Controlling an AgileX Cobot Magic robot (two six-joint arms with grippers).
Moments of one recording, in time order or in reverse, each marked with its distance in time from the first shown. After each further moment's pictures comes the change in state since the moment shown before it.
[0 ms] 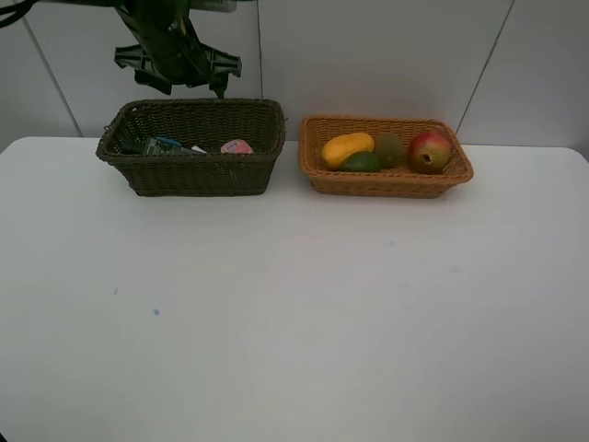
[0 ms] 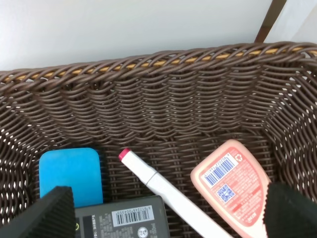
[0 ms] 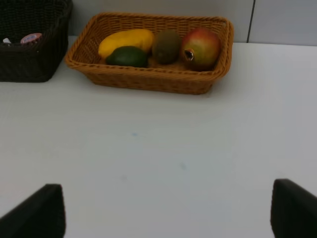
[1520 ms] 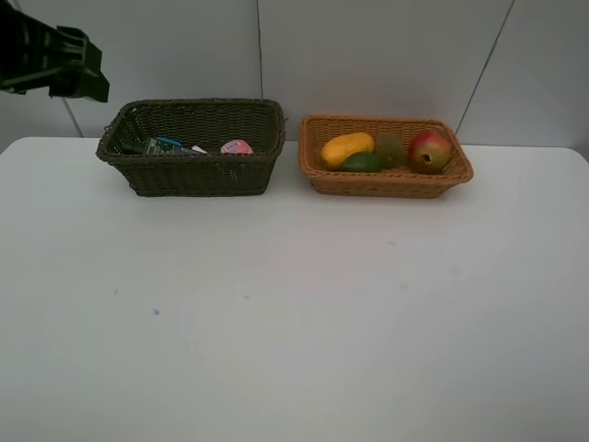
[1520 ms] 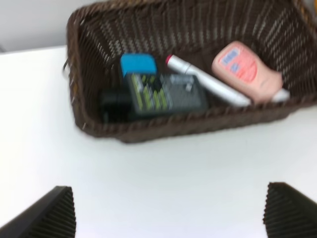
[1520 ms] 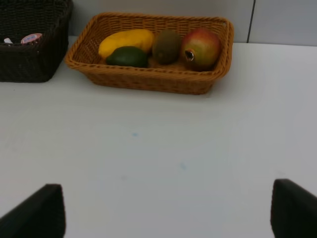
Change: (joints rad) left arm 0.000 -0.941 0.801 -0.043 0.002 0.099; right arm 0.000 0.000 0.000 0.000 0.000 0.000
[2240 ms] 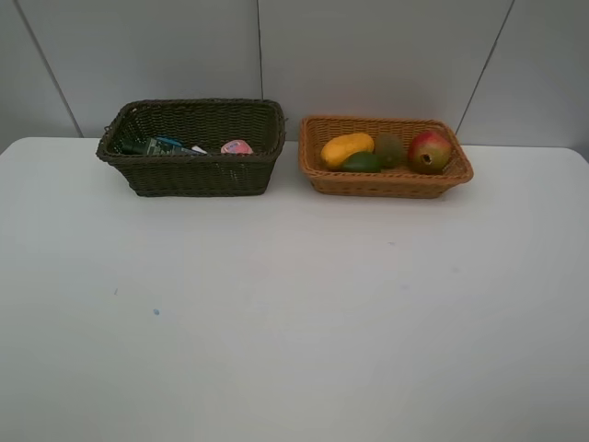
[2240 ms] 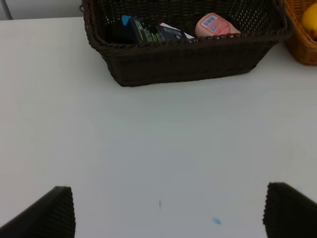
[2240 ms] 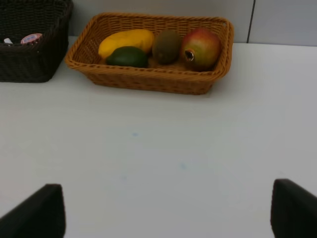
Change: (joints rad) left arm 0.000 -0.784 0.428 -0.129 0.150 0.112; right arm 0.000 0.000 0.000 0.000 0.000 0.000
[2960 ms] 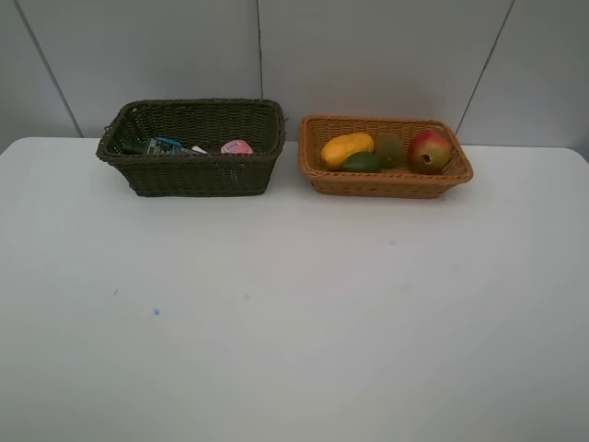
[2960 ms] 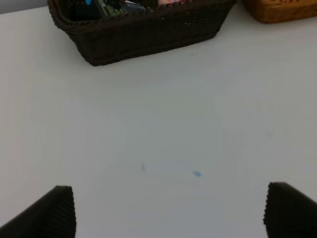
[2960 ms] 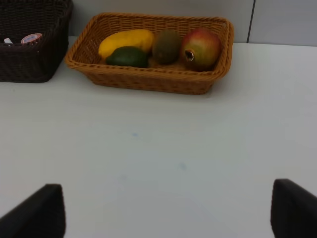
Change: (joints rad) left arm 0.000 -0.137 -0.020 -0.154 0.163 0.233; right arm 0.000 0.000 0.000 0.000 0.000 0.000
